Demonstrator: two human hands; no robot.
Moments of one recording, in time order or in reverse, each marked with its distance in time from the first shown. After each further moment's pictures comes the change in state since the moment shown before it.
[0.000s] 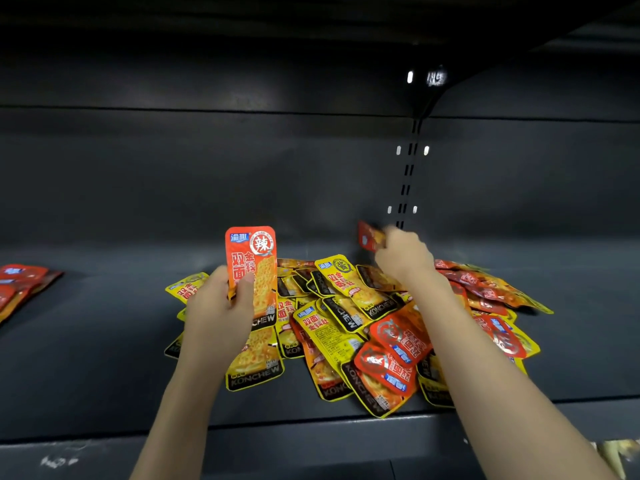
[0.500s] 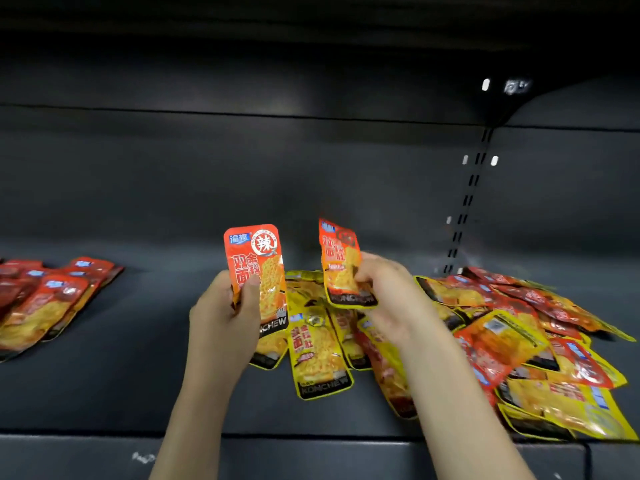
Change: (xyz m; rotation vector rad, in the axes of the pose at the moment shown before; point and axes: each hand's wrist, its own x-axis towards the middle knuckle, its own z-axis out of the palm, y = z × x) left_hand 0.010 -0.028 -0.058 -0.133 0.102 -0.050; right_hand -0.077 -0.107 0.030 1.375 -0.395 0.160
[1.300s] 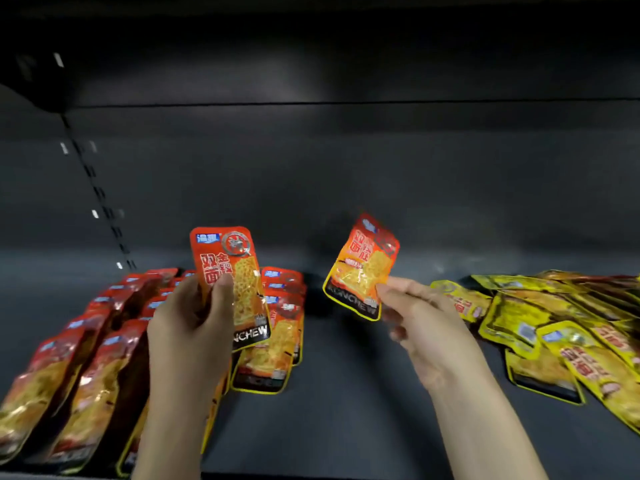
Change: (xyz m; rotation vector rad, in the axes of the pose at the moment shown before) left_hand 0.139 -0.127 -0.263 0.050 0.170 0.047; right_hand 0.003 0.083 0.279 -0.026 0.150 0.055
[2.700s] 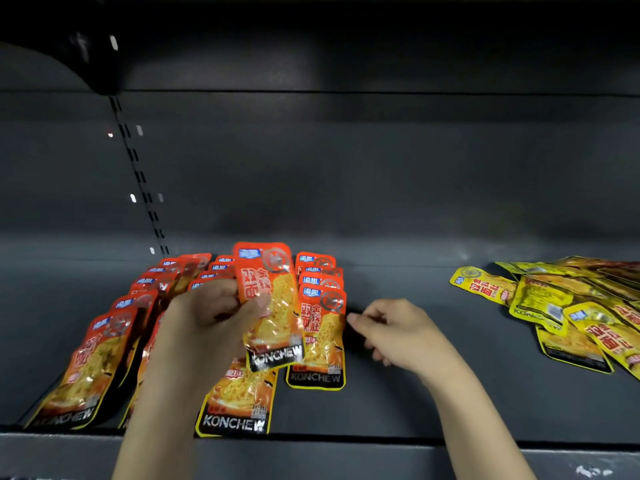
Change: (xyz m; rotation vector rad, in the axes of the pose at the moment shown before) left_hand 0.008 -0.009 -0.069 -0.029 -0.350 -0.171; right_hand -0.010 0.042 0.049 -0.847 -0.119 -0.022
